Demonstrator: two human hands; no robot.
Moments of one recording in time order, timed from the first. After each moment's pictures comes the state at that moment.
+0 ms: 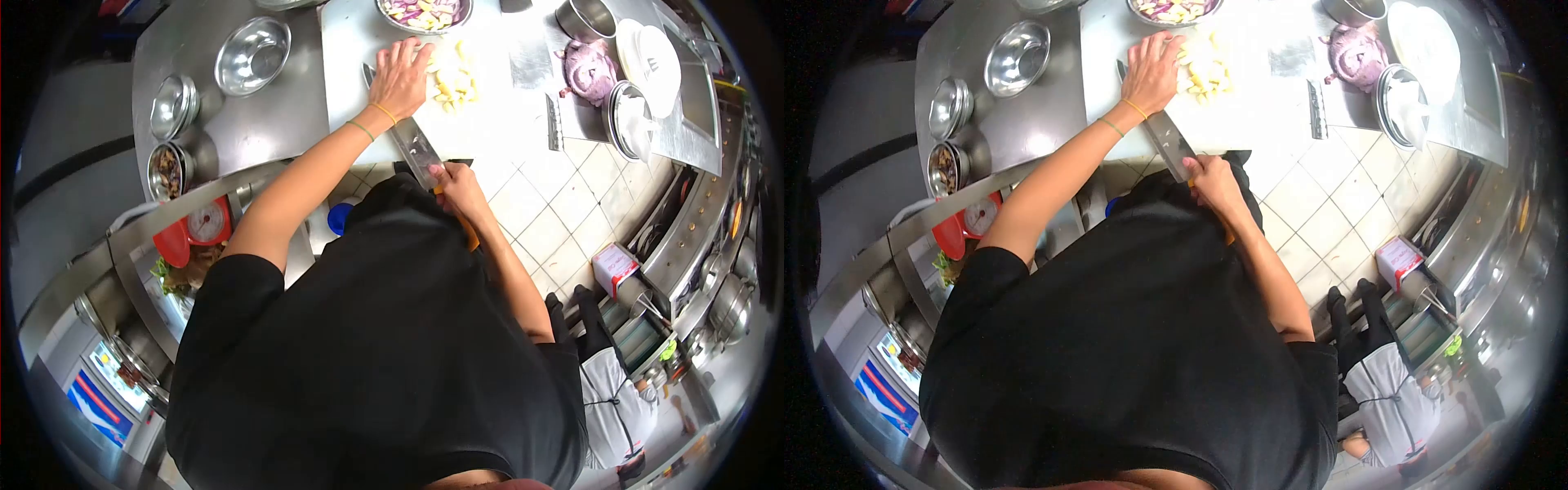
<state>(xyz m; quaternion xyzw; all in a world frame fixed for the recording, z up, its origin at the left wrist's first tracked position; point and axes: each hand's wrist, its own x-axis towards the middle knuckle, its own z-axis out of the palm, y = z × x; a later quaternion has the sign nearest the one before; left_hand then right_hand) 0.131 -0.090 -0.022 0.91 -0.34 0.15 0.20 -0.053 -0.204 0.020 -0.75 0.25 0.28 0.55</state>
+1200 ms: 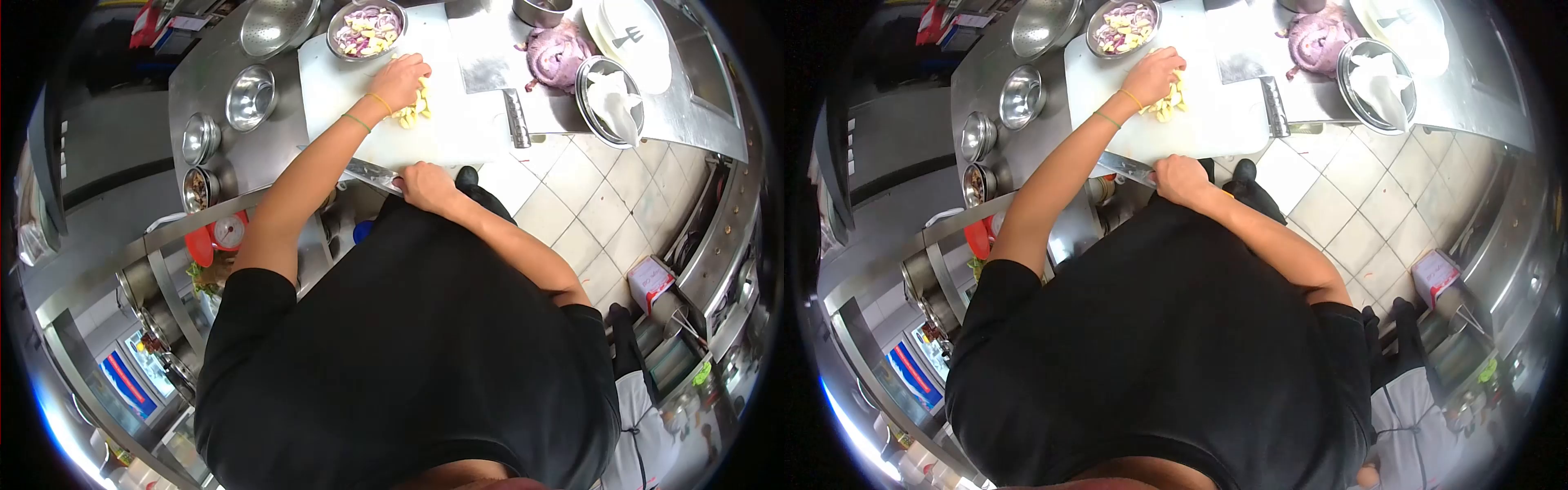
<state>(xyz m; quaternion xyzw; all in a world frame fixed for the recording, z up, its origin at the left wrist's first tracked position) 0.157 -0.169 0.007 0.89 -0.42 -0.09 0.17 -0.033 -0.242 0.010 -0.91 -0.12 0.19 0.34</state>
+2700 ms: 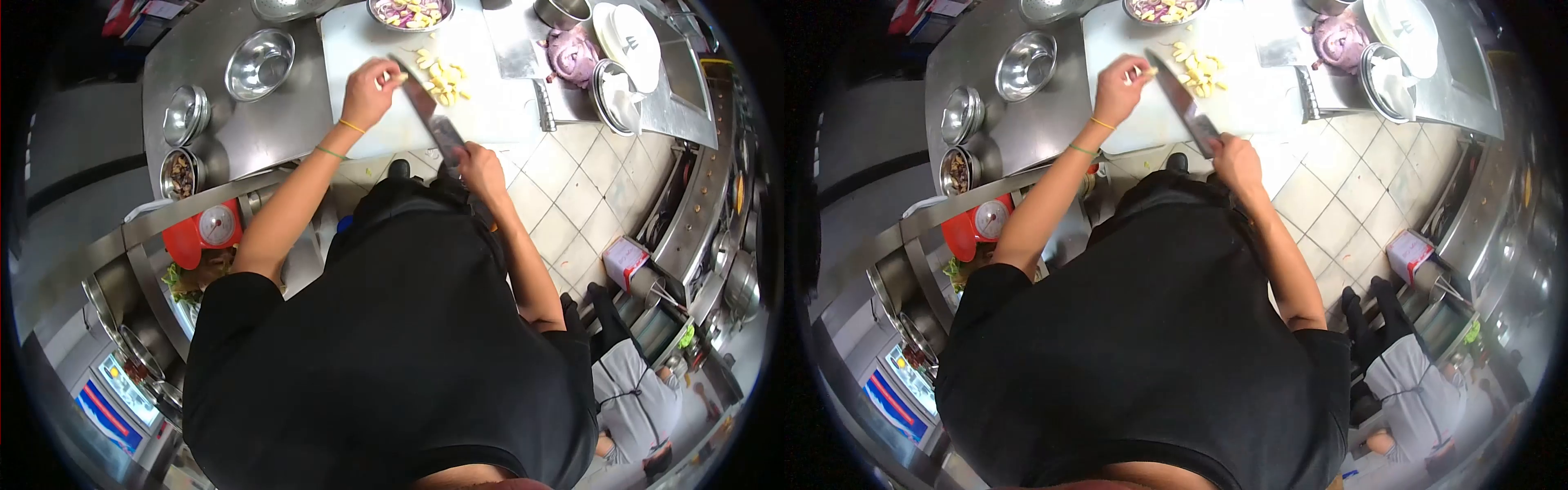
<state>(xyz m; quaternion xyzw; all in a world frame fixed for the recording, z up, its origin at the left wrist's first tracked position) 0.111 -0.046 0.022 0.84 -0.26 0.04 0.48 -0.061 -0.226 0.007 -0.92 0.18 0.09 0.33</state>
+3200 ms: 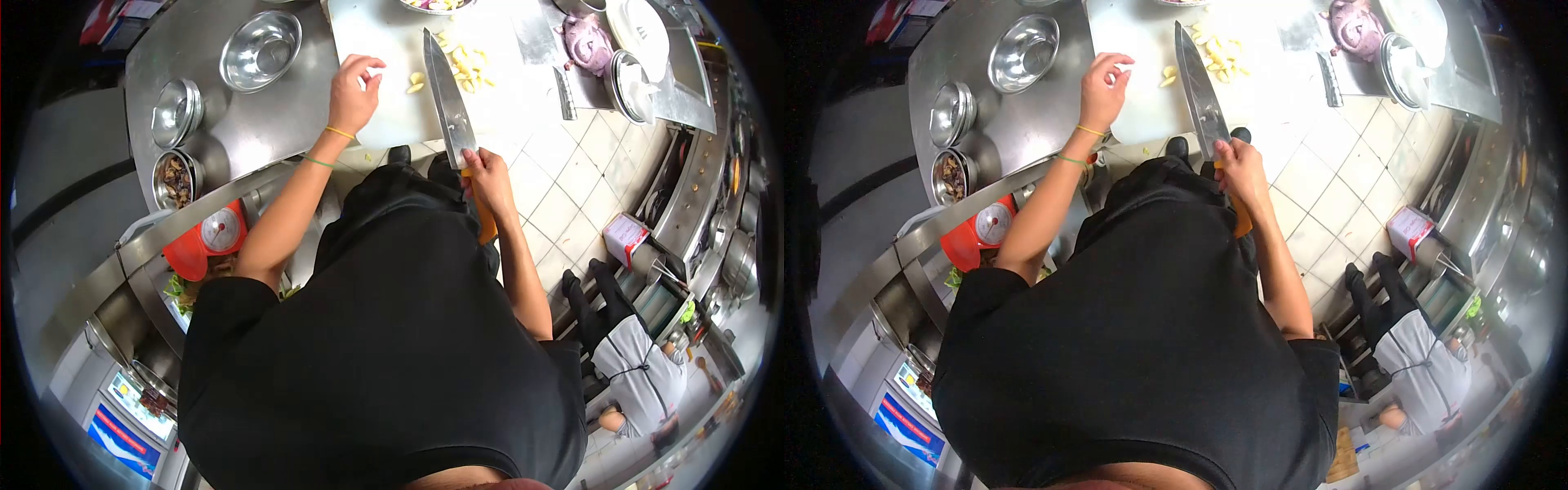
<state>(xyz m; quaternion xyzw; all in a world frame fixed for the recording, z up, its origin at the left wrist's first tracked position) 0.110 0.015 0.012 0.84 -0.22 0.00 0.50 -0.080 -0.176 0.029 -0.72 0.34 0.16 0.59</state>
